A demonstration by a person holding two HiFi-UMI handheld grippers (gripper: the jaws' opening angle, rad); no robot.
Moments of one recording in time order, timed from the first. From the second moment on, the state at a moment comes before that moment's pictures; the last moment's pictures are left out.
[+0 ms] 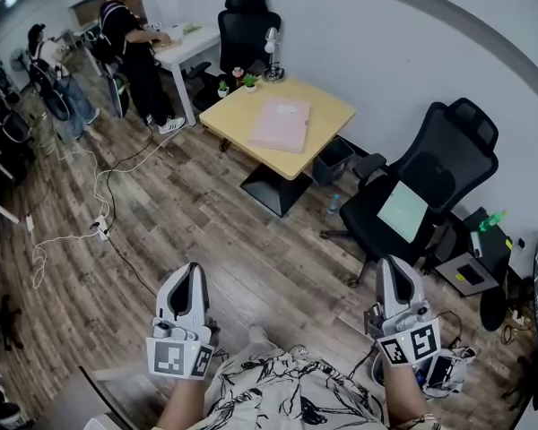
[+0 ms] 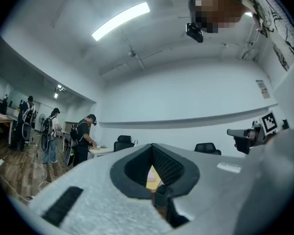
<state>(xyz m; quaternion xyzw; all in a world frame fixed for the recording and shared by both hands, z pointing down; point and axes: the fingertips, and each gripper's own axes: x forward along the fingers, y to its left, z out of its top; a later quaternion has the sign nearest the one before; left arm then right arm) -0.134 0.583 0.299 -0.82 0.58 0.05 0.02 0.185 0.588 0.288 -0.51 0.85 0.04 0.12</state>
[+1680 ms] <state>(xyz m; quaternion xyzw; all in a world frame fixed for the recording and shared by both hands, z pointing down) -0.143 0.555 0.302 -0.80 0.60 0.04 0.04 0.169 0.562 0.294 -0.52 0.85 0.04 0.09</state>
